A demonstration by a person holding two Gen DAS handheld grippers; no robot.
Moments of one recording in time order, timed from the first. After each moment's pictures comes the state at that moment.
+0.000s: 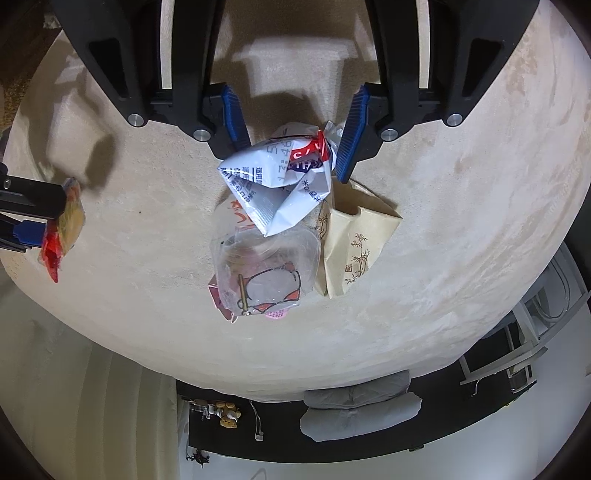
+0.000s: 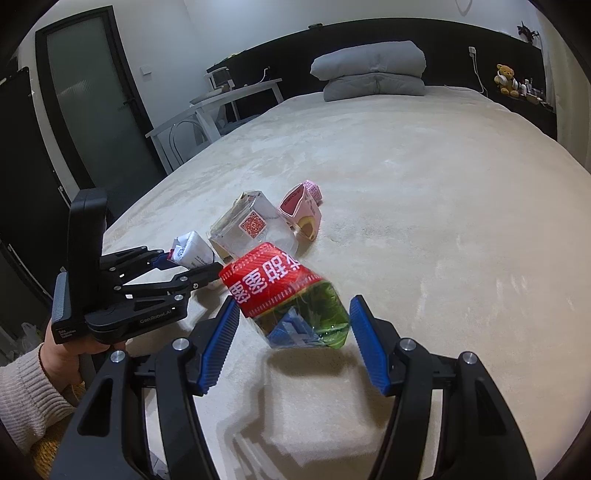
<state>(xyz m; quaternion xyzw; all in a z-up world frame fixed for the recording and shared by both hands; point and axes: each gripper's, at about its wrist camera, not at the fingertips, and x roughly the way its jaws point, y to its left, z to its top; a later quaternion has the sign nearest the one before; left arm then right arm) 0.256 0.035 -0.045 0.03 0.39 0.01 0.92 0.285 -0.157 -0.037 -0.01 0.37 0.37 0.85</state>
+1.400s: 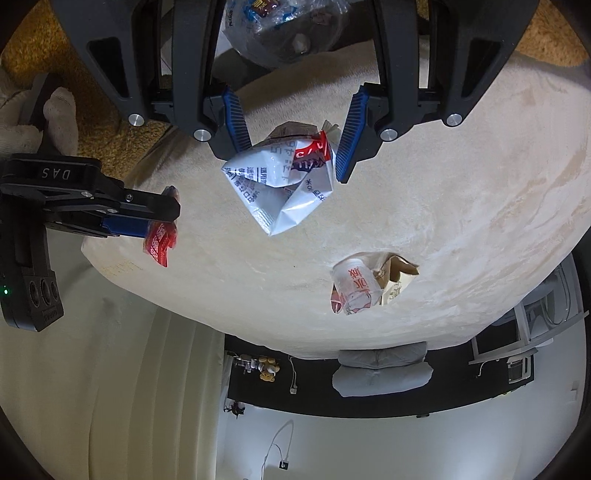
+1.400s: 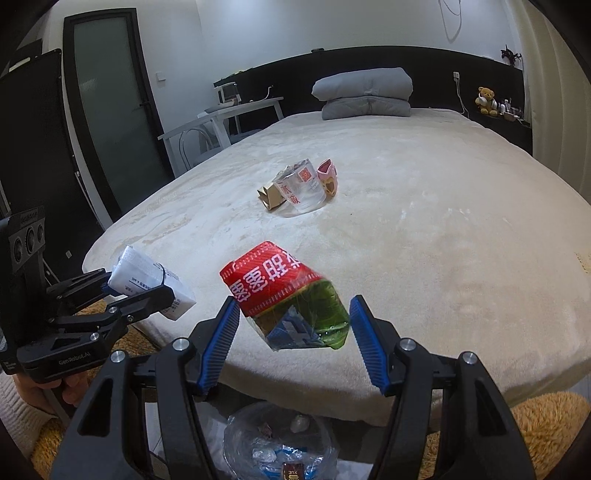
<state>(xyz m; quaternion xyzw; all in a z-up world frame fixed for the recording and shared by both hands) 0.016 -0.045 -0.014 -0.02 0.31 -0.06 0.95 0.088 -0.220 -0.028 -0.02 0.32 0.35 0.88</state>
